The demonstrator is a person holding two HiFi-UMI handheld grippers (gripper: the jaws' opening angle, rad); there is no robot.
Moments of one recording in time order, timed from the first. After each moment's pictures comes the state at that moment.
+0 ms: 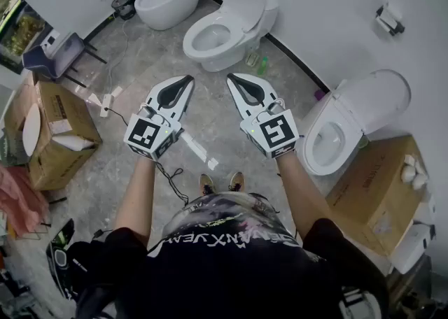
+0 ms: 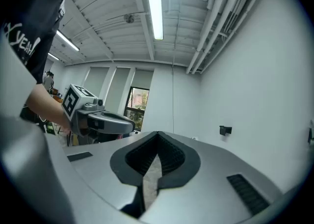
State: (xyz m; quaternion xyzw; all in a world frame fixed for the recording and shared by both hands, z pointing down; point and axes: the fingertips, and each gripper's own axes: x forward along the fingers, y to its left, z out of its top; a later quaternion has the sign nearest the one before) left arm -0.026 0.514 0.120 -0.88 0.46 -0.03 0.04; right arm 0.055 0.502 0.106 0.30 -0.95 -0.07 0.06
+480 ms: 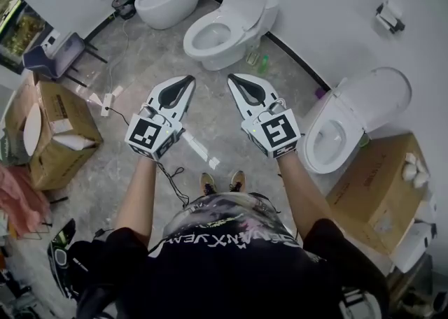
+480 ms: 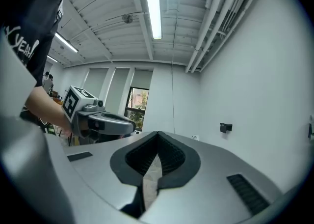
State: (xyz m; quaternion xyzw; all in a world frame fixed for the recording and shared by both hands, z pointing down) left arm -0.024 0.519 0.123 -0.89 0.46 -0.03 0.04; right arm 0.054 0.509 0.114 0.30 -0.95 -0.06 0.06
